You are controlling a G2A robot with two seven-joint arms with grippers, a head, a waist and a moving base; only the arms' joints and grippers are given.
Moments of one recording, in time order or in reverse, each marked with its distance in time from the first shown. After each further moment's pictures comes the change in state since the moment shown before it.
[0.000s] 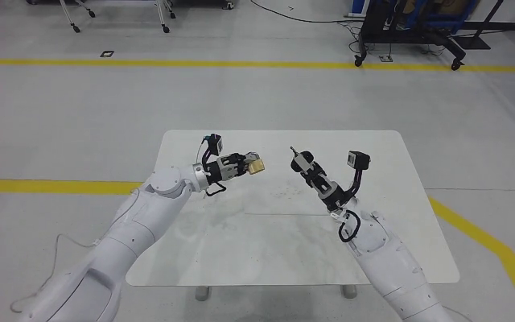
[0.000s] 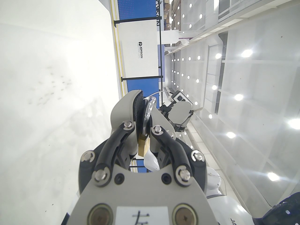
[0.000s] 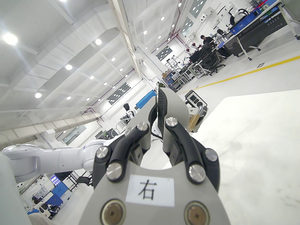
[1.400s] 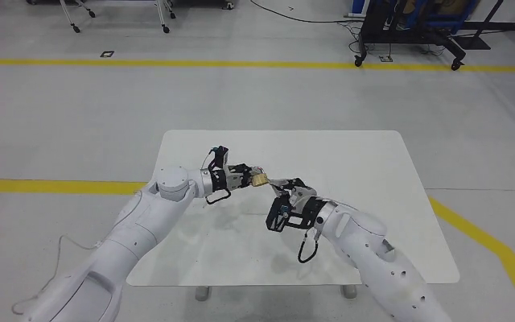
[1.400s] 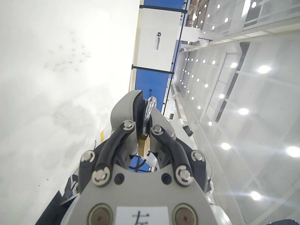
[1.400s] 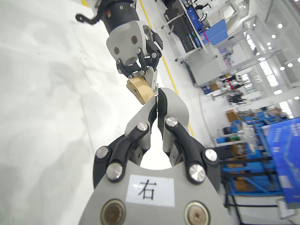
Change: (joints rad) left arm 0.018 -0.001 -0.004 -0.055 0.071 0.286 -0.009; right arm -0.106 0.059 -0.061 -0.453 -2.025 0.311 -0.084
